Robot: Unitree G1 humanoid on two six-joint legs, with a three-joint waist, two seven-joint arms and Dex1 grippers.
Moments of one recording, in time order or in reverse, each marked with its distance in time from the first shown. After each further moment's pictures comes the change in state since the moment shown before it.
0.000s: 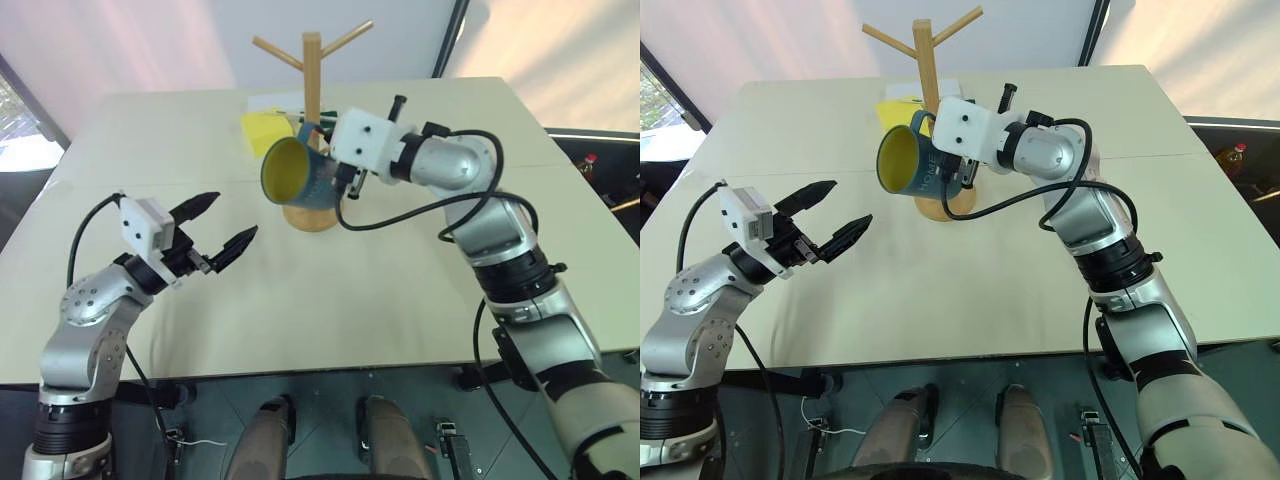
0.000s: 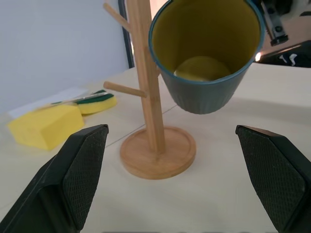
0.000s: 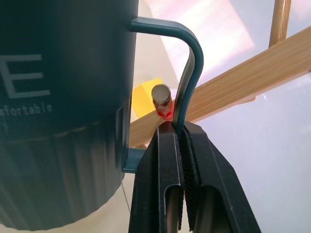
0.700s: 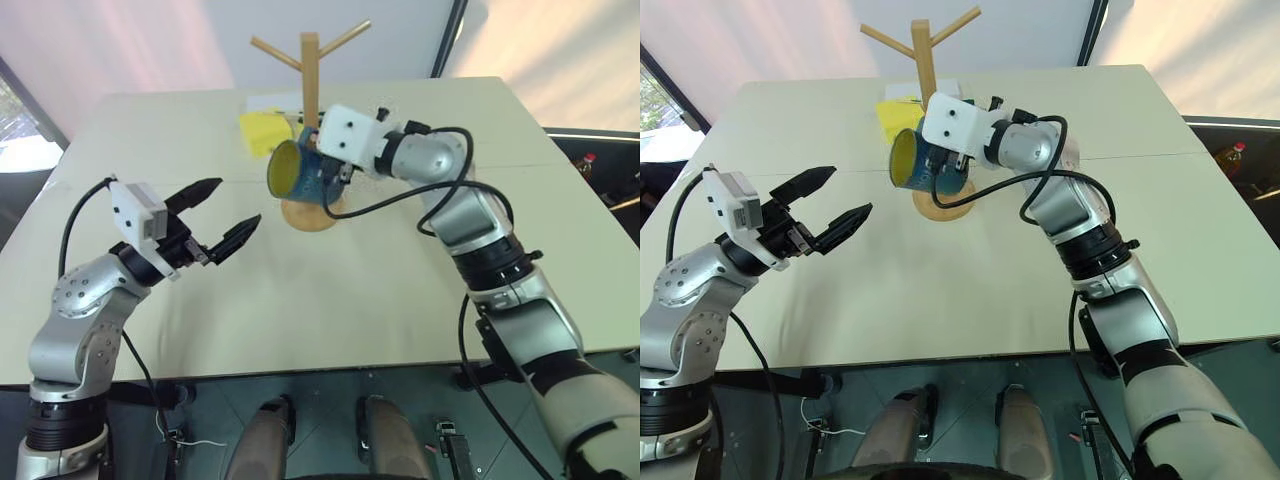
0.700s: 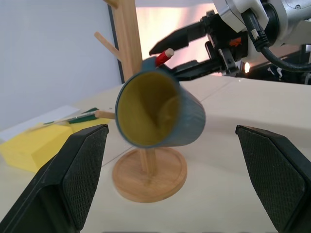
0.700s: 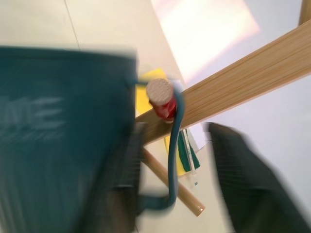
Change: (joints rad) left arm -0.038 0.011 0.015 -0.052 -0.051 0.051 0.016; right arm -0.057 0.061 0.017 0.151 -0.038 -0.022 -0.056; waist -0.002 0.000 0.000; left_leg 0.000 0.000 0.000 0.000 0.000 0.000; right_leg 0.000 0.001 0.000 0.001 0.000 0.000
